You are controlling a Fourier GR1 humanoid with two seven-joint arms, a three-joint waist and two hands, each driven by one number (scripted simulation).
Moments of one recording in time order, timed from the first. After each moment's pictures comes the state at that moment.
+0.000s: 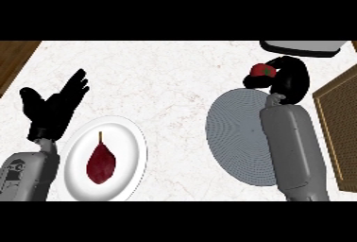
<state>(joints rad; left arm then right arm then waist) -0.28 0.26 0.09 -1.39 0.07 -0.08 0.23 -0.68 0.00 -0.25 -1.16 1.09 -0.37 0.88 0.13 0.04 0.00</state>
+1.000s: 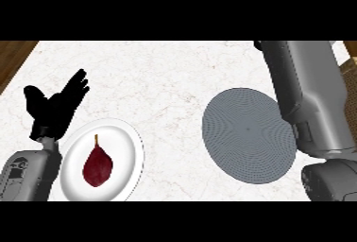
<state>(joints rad) -0.29 0.25 0.10 -1.37 0.06 -0.07 0.23 -1.27 -0.13 -0.42 -0.70 1.71 -0.56 1.14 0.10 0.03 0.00</state>
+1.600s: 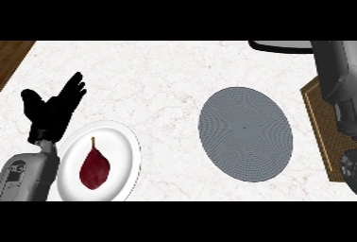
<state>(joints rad) -0.27 0.26 0.11 -1.36 0.05 -0.06 0.21 -1.37 -0.30 -0.53 -0.55 1.91 -0.53 1.20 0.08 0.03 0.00</state>
